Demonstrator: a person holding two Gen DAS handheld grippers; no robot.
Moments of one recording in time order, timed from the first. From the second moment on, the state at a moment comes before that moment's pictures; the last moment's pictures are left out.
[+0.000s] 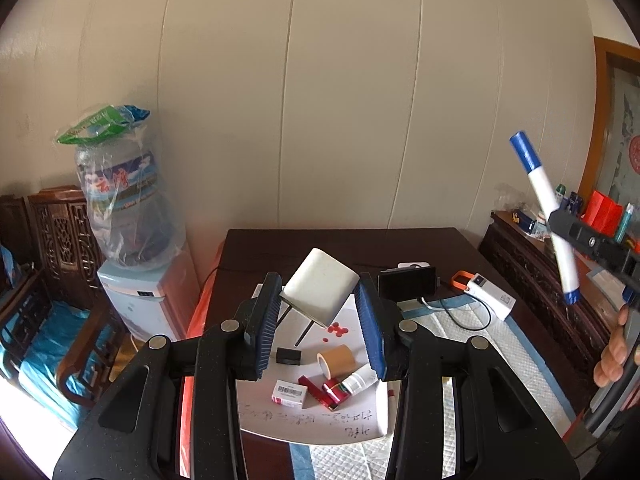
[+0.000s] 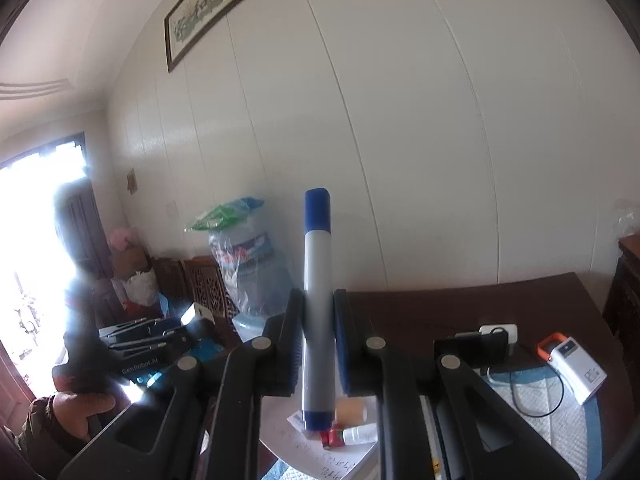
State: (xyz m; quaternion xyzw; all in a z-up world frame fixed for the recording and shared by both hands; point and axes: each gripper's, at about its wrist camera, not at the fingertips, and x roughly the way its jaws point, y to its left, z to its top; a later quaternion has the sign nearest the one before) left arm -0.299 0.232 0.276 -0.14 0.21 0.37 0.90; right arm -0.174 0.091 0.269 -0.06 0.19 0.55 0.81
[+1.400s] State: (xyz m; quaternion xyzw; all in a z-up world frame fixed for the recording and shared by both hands) left arm -0.239 0.402 0.064 -0.34 0.35 0.34 0.80; right arm -0.052 0.235 0.031 -0.14 0.49 0.42 0.75
